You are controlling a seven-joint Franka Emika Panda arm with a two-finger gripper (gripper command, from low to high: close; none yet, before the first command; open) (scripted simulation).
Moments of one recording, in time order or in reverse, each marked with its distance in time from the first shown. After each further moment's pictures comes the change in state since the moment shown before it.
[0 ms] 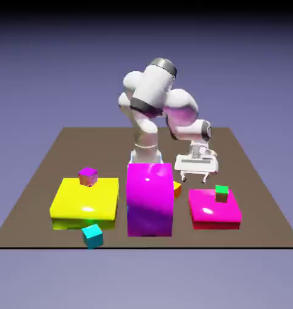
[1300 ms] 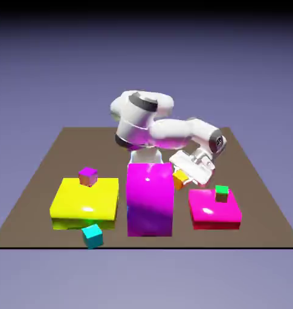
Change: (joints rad) arm -0.052 0.235 0.043 0.277 0.372 -0.547 -0.318
